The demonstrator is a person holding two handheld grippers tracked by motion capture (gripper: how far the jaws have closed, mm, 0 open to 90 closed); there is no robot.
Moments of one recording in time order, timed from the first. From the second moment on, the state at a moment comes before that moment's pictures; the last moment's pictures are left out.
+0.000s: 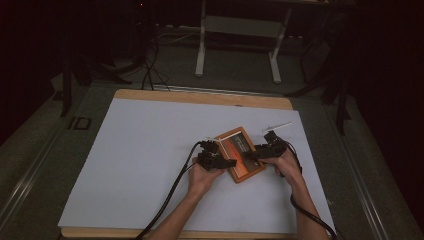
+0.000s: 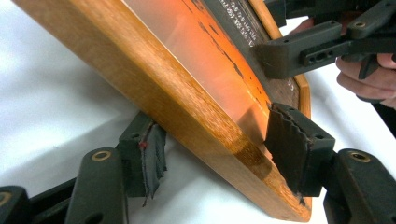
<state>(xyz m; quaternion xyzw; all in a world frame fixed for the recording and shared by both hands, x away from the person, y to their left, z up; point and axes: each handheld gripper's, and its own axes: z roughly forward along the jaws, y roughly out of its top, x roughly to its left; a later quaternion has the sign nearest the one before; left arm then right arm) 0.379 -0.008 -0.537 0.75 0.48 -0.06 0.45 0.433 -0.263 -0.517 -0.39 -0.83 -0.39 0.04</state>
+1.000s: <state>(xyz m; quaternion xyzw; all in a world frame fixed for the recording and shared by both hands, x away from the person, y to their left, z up) 0.378 0.018 -0.497 0.74 0.43 -0.03 0.51 0.399 -0.287 -0.494 -0.39 -0.79 -0.47 0.03</state>
